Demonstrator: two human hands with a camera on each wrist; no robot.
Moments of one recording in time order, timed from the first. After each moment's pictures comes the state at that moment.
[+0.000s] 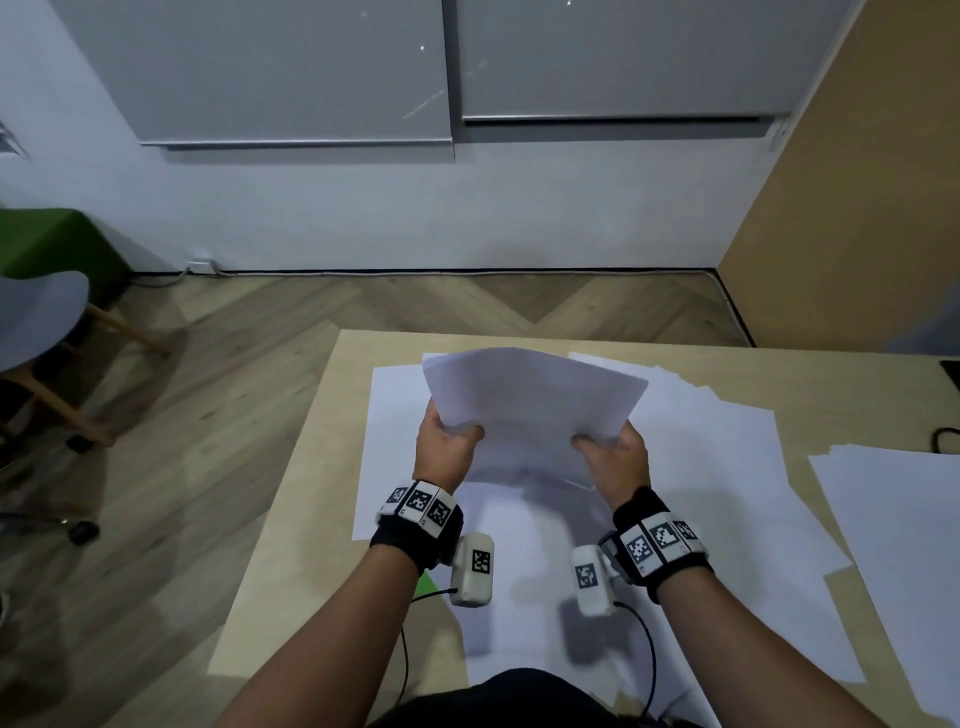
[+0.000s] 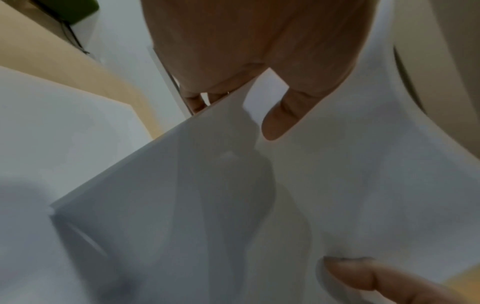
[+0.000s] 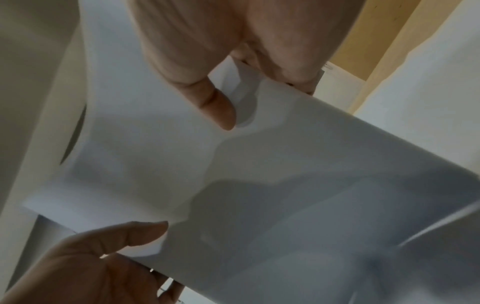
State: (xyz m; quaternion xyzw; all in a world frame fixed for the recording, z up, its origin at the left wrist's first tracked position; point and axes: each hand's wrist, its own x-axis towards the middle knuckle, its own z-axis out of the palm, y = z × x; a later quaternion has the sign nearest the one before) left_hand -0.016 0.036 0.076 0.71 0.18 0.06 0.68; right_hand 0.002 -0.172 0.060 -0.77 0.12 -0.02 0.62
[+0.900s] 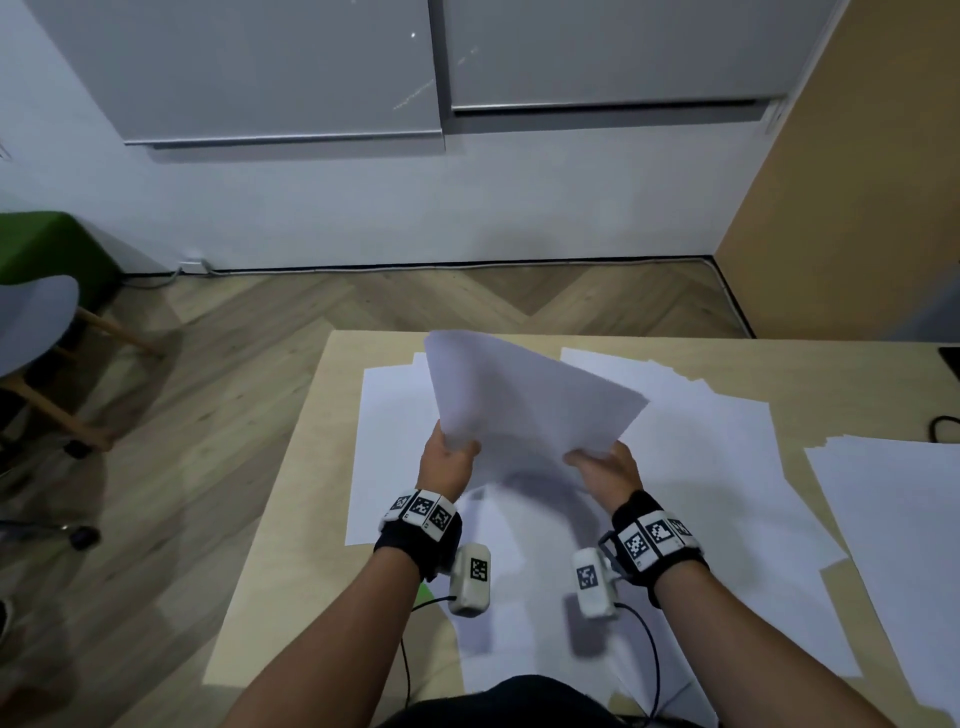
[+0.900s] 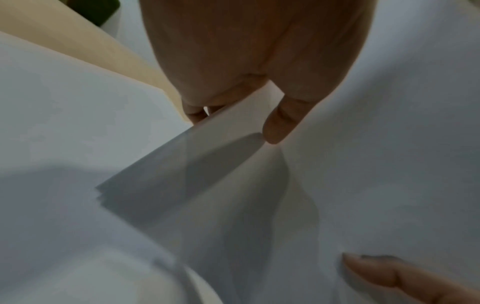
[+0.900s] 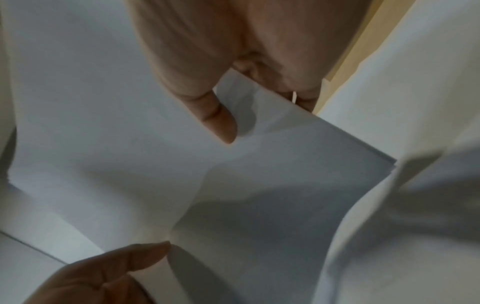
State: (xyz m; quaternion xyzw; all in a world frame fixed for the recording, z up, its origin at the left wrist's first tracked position) left_hand -0.009 0.028 0.044 0.74 0.23 -0.03 0.64; right_hand 0.012 -0.187 0.025 -0.76 0.20 0.10 0.61
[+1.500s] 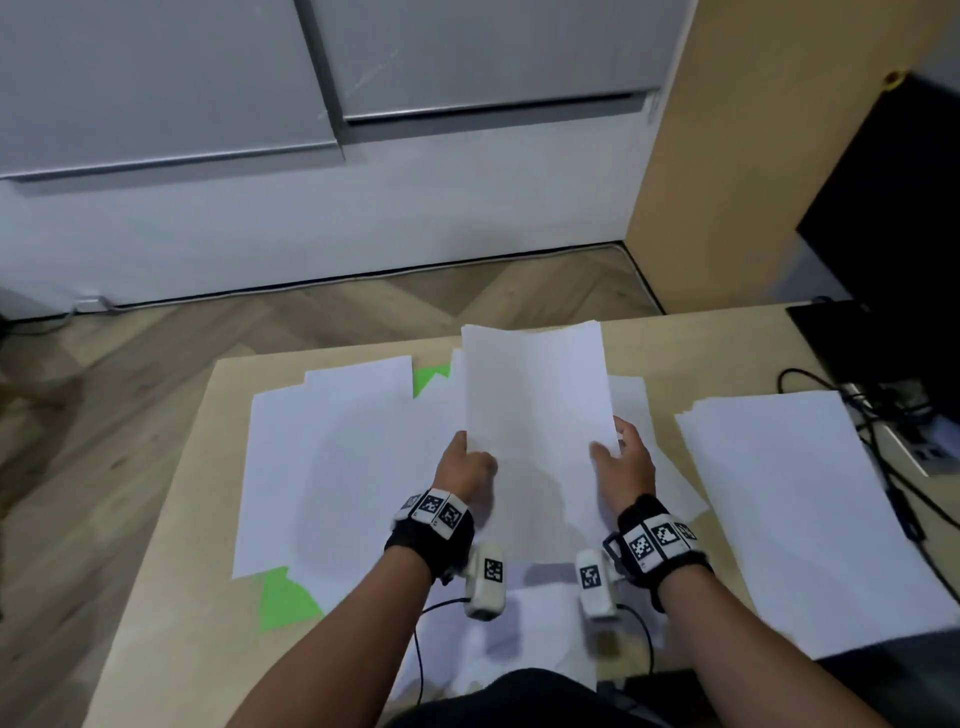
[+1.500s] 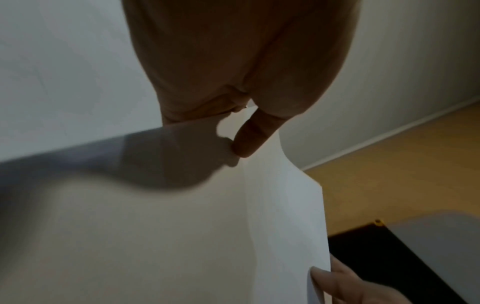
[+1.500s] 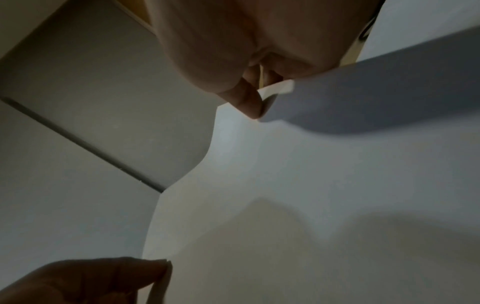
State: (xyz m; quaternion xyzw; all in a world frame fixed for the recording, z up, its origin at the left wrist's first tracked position) left_hand -0.005 -0.153 0.063 0.72 0.21 -0.16 0.64; right_hand -0.016 -0.354 0.033 -0.74 0.27 -0.05 0.61
